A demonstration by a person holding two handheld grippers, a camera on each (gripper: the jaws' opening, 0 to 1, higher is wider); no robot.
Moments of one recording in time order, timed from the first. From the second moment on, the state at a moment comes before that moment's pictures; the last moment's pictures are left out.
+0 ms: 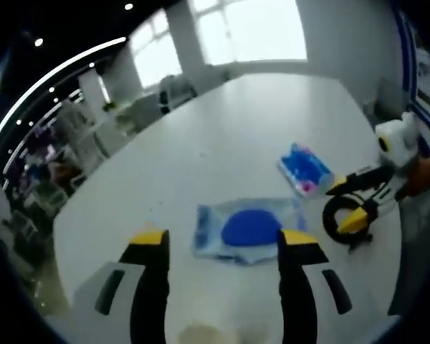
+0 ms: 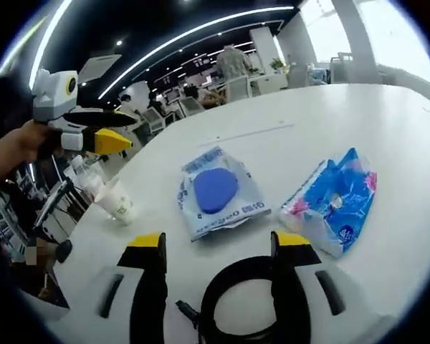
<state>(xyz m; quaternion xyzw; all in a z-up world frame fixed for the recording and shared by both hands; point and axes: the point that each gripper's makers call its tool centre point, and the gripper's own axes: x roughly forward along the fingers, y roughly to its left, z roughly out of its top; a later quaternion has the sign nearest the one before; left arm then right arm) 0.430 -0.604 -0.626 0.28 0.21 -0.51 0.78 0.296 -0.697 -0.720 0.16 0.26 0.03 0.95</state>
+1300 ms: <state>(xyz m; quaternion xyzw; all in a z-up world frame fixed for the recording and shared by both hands) 0.496 -0.605 -0.732 0.36 0.35 -0.52 0.70 0.325 -0.685 -0.745 0.26 0.28 0.00 0.92</state>
